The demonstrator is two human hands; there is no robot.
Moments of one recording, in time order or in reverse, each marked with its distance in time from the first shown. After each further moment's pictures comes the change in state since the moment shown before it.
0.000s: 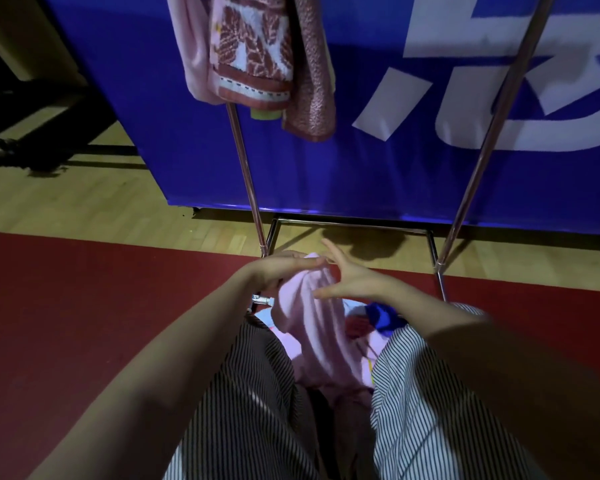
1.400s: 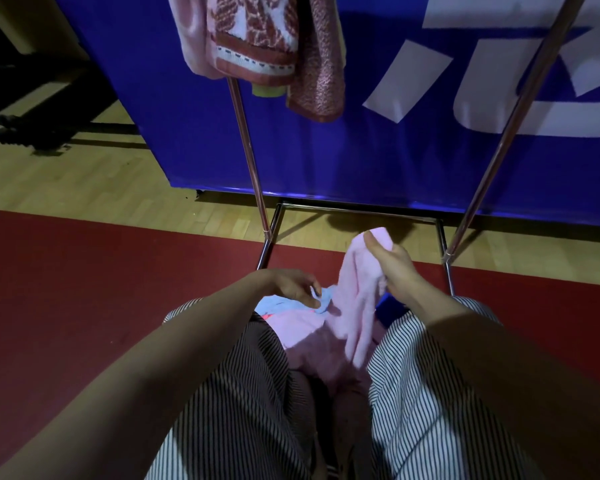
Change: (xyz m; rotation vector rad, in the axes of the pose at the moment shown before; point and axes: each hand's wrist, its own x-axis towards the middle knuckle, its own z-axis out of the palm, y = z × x) left_hand 0.026 -0.033 0.006 0.729 -0.111 -0.144; right_hand 0.007 0.039 -0.018 0.638 0.616 0.213
